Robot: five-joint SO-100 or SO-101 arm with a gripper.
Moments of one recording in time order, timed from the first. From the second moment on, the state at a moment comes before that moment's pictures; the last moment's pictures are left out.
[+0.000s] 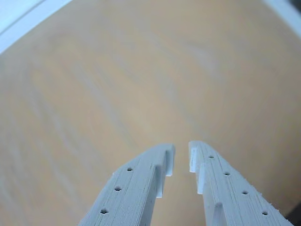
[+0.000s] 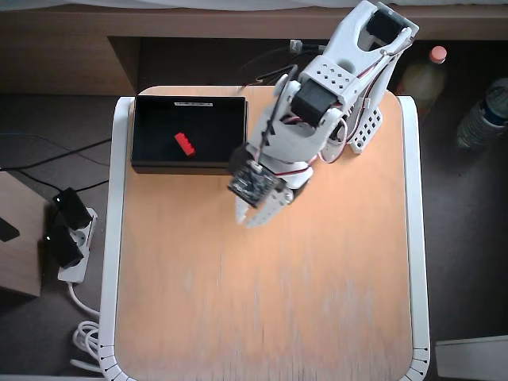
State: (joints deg) arm 27.7 146.2 124.6 66.4 178.6
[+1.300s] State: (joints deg) arm 3.9 183.8 172.7 65.2 174.5
